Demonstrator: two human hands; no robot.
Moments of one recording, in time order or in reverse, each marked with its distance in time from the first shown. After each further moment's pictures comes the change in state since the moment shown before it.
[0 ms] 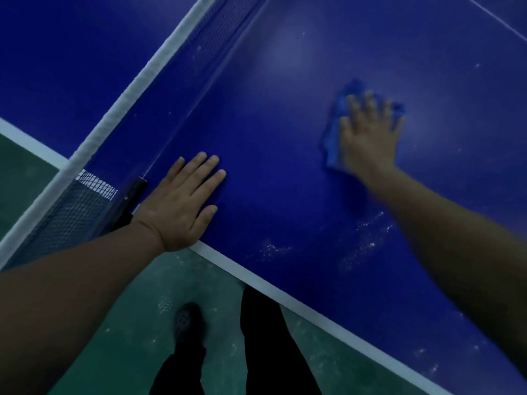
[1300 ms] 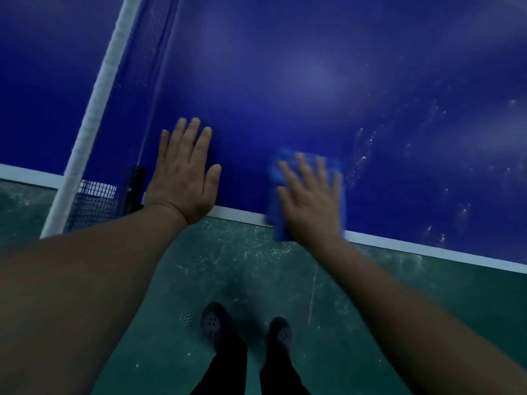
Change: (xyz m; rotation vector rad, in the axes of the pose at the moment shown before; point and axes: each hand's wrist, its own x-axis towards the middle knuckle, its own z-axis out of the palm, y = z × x) left_hand -0.002 -0.003 0.003 -0.149 0.173 0.052; right_hand -0.252 -0.102 0.059 0.006 -0.017 0.174
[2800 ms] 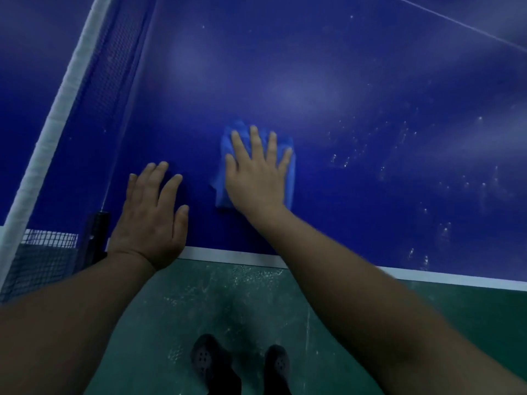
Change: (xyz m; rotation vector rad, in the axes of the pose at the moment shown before) left_hand 0.004 0.002 0.004 -0.009 0.019 -0.013; right_hand 0.106 -0.053 -0.017 0.128 0.027 0.087
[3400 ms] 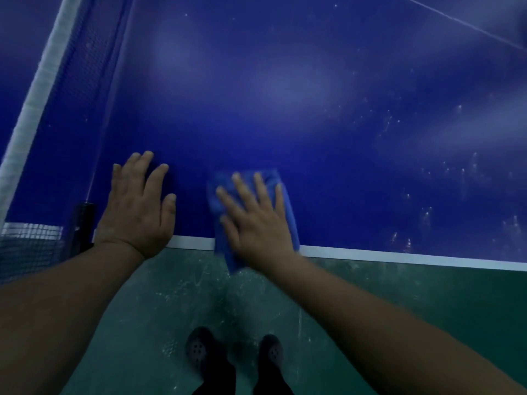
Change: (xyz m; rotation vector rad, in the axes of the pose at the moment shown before) left_hand -0.001 0.000 0.000 -0.015 0.004 -0.002; right_hand -0.101 0.046 0.011 -0.116 -0.037 -0.292
